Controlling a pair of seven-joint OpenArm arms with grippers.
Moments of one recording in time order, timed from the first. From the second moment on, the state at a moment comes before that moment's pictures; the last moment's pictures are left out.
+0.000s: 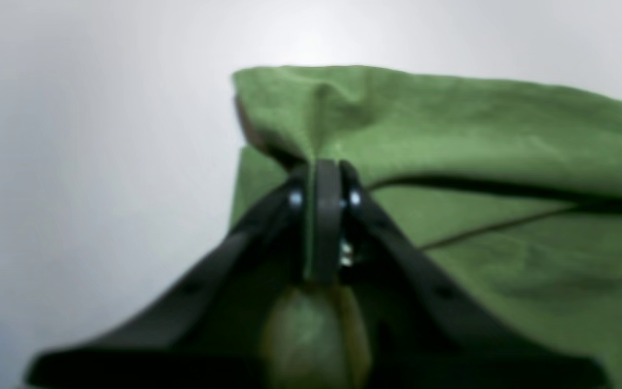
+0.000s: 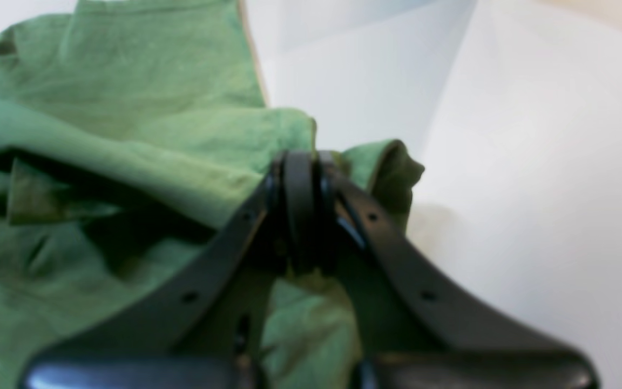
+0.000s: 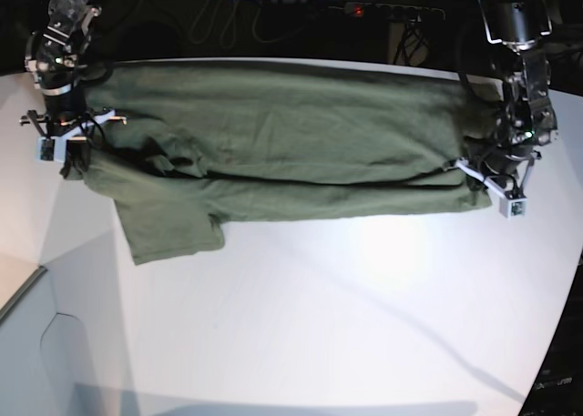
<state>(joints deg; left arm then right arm) 1.0 -13.5 -18.0 69.7 -13.6 -16.6 31.1 -11.9 -1.0 41.7 79.4 -14.3 34.5 2.8</state>
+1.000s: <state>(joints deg) -8.9 -13.1 -27.3 60.2 -12.9 -16.6 31.1 -9.8 -3.7 40.6 89.2 -17.0 34.5 -2.4</state>
